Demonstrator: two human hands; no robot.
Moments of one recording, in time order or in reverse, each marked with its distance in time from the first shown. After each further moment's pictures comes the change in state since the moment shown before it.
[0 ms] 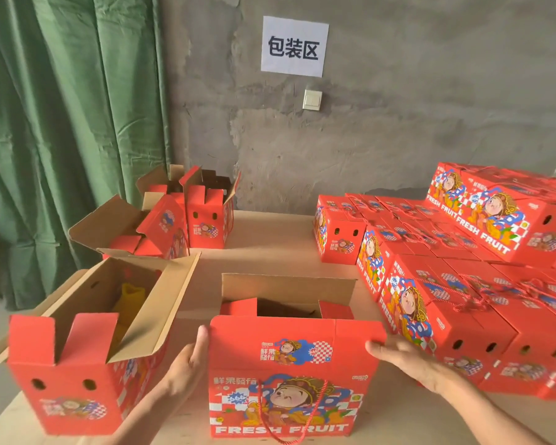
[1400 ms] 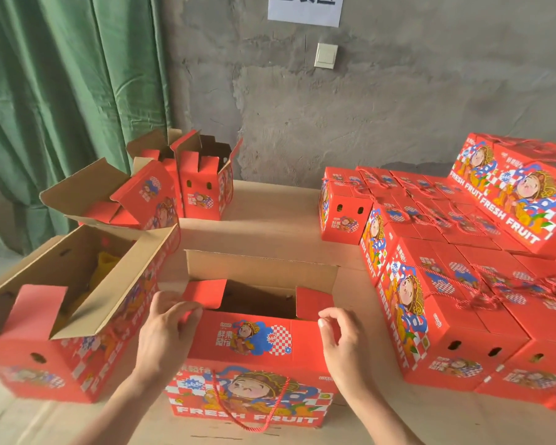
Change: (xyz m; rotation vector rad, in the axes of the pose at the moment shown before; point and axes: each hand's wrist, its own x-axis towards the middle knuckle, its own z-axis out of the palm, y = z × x) left_hand 0.007 0.016 0.052 0.538 0.517 0.498; right_hand 0.064 0.016 0.053 -0.093 0.835 -0.592
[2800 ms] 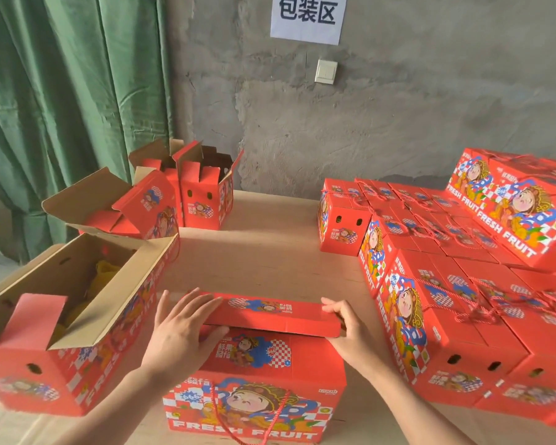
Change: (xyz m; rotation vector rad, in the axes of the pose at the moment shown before) left_hand 0.016 0.009 0.000 0.235 -0.172 0.339; right_hand 0.043 0.028 -0.012 0.202 -0.492 0.201
